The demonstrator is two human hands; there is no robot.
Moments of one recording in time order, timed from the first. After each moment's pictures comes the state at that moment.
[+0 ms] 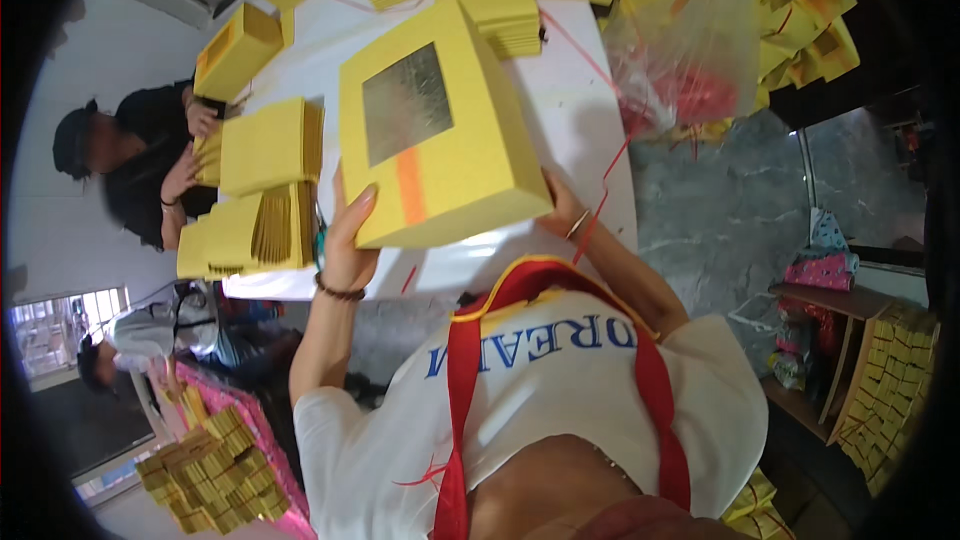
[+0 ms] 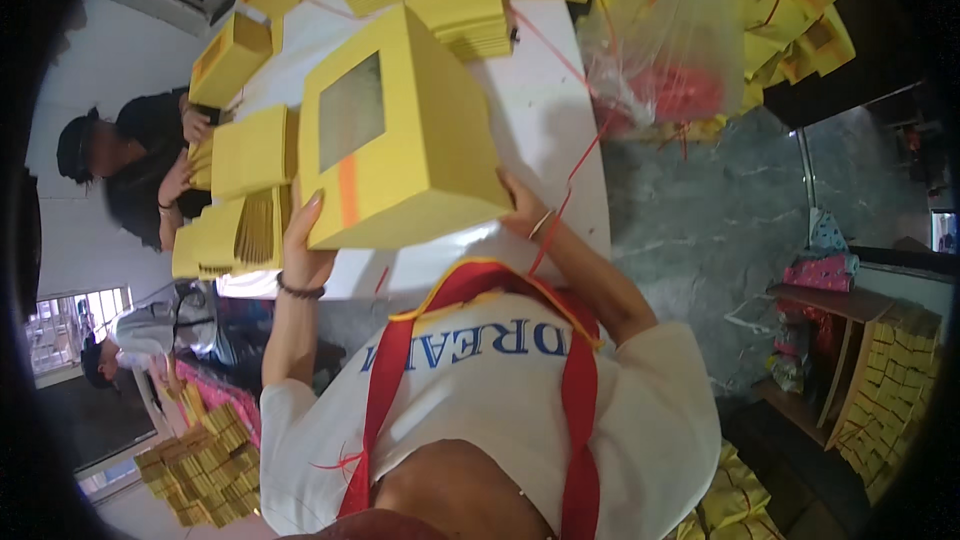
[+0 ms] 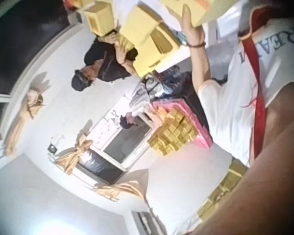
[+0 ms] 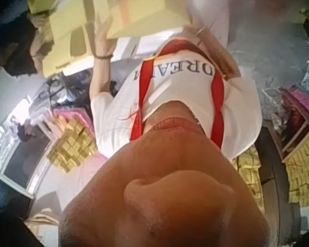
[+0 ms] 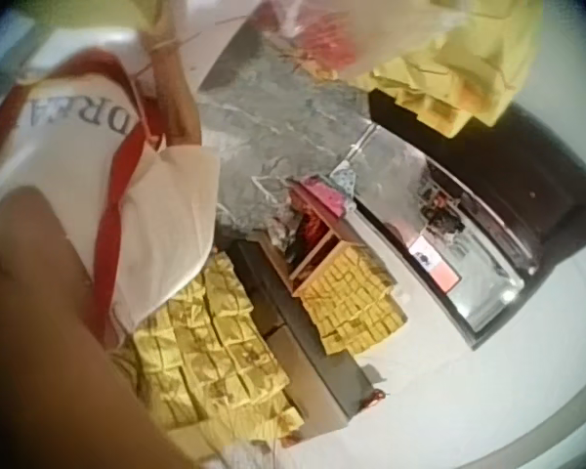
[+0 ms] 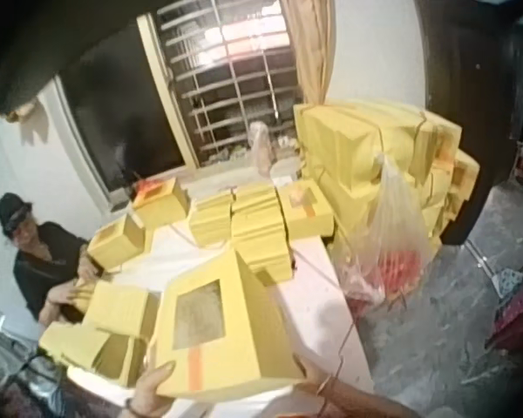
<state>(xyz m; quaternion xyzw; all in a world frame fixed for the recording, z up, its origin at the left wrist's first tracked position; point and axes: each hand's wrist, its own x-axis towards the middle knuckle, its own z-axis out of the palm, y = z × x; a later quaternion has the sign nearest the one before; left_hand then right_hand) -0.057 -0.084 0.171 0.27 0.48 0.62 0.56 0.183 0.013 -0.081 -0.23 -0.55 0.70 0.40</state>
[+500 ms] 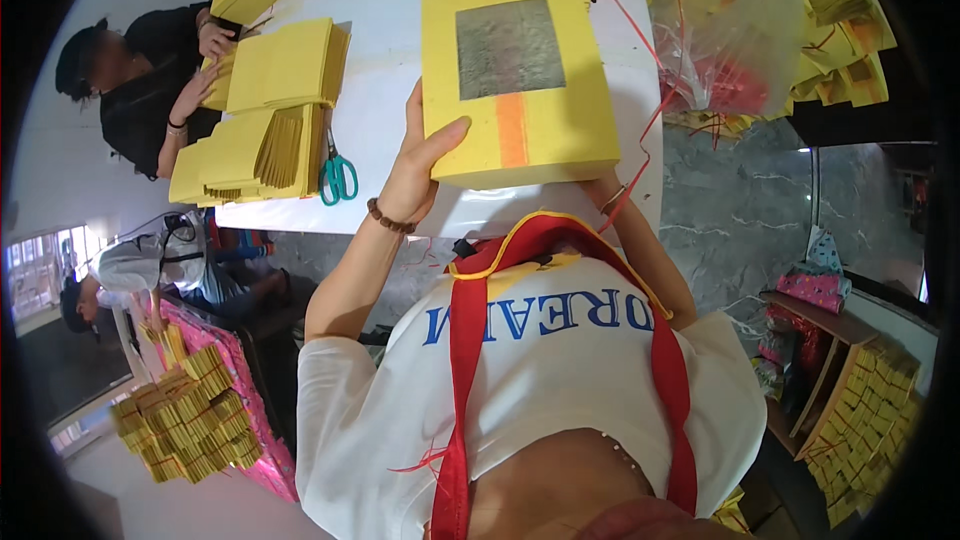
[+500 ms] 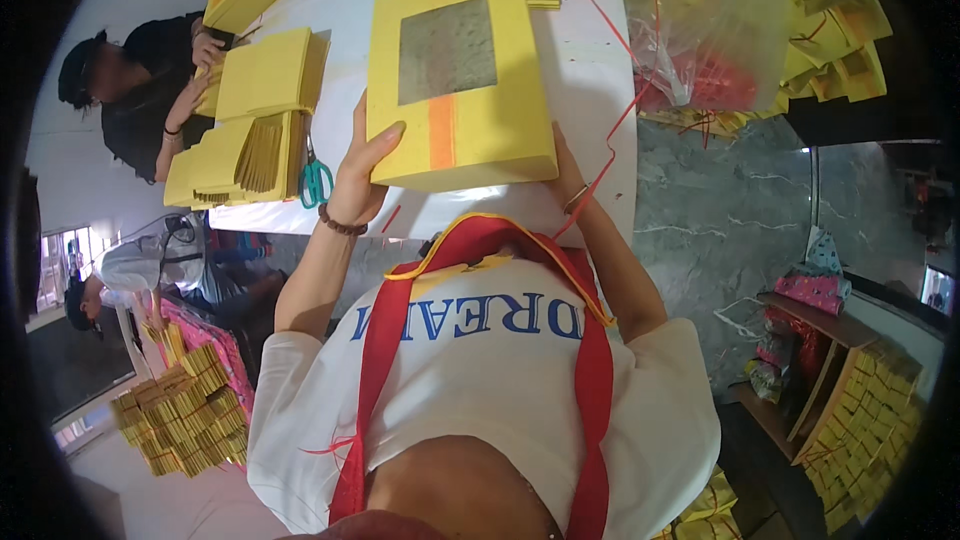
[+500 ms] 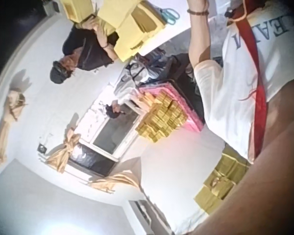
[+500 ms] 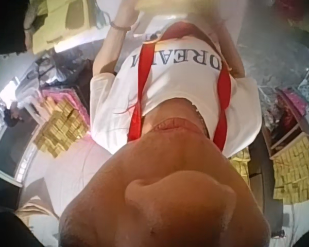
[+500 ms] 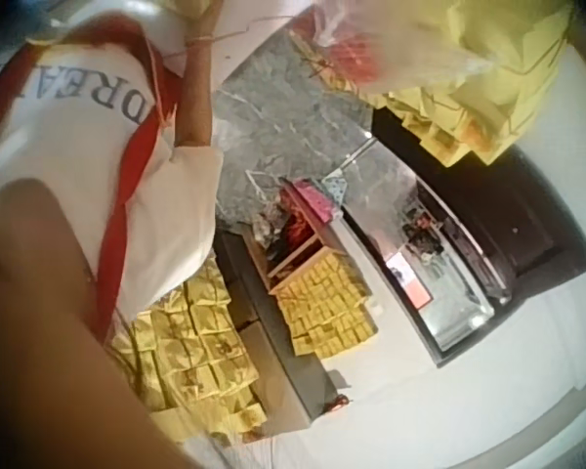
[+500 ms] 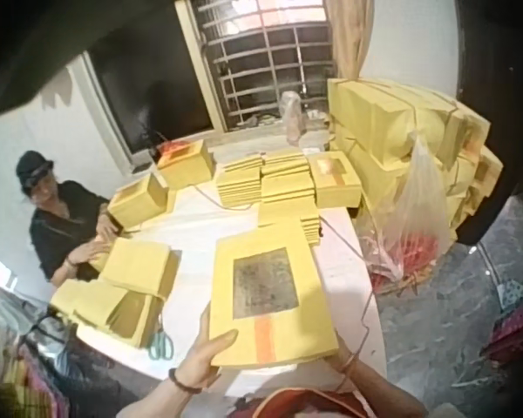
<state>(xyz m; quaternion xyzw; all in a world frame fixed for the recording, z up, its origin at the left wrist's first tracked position) -0.032 -0.085 0.144 0.33 0.48 0.58 0.57 0.185 0.001 -0.034 -0.36 -0.16 0.85 0.35</state>
